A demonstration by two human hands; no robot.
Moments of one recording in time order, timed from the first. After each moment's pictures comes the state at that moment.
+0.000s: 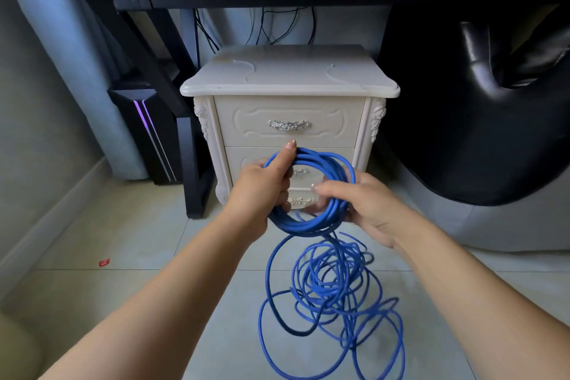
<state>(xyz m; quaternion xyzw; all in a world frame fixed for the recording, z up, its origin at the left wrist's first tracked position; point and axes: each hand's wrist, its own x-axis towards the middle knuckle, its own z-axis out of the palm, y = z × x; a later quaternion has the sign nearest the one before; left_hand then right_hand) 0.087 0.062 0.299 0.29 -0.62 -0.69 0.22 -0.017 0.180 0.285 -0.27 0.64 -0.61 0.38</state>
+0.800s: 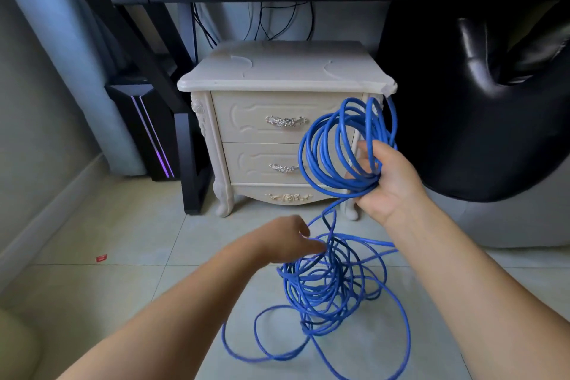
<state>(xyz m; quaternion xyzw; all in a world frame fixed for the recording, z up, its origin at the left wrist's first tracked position) 0.087 0.077 0.243 0.28 -0.89 -0.32 -0.16 -0.036 0.178 0.296 0.01 0.41 -0.84 0.34</state>
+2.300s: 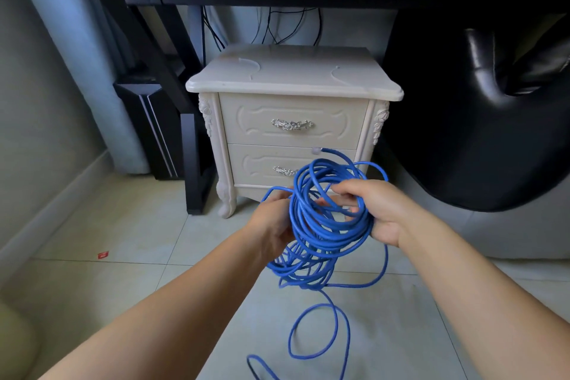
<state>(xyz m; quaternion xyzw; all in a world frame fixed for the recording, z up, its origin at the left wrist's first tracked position) 0.079 0.067 0.240 0.34 -0.45 -0.82 0.13 -0.027 0.181 0.283 -0.10 0.64 -0.61 0.44</state>
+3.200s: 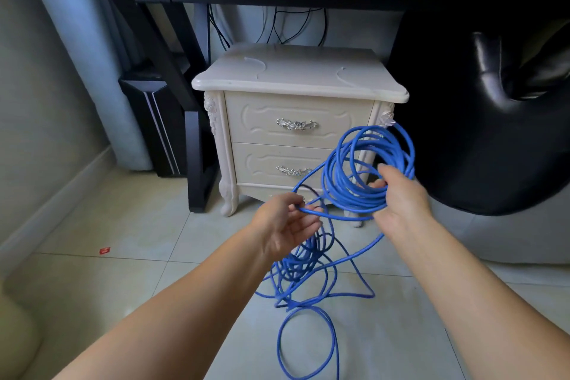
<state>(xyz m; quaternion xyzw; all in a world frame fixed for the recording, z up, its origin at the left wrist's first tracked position) 0.082 0.066 0.246 0.39 -0.33 -0.86 0.09 -0.033 0.178 0.278 0.05 0.55 -0.81 0.20</state>
